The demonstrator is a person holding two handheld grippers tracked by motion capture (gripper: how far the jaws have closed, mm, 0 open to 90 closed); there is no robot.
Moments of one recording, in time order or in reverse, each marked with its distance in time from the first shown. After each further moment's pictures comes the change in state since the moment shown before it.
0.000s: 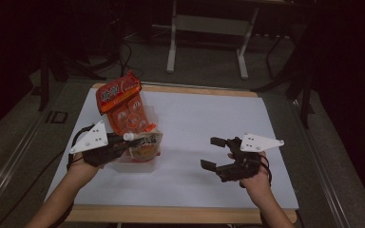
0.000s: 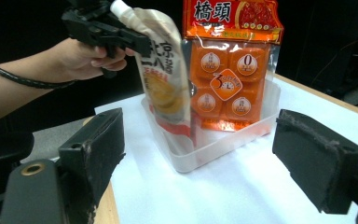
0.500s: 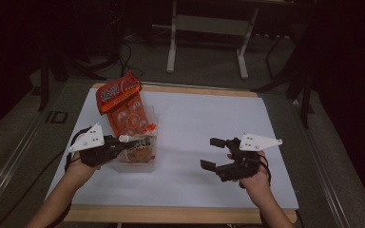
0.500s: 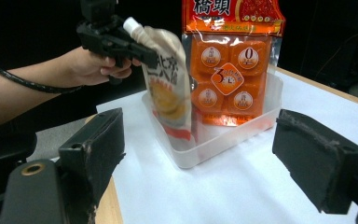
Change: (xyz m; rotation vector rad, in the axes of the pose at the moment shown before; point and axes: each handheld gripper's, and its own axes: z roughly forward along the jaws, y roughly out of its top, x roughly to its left) left arm 0.009 -0.030 -0.001 0.045 -0.021 -0.045; right arm -0.003 -0.003 0.002 0.016 0.007 0.024
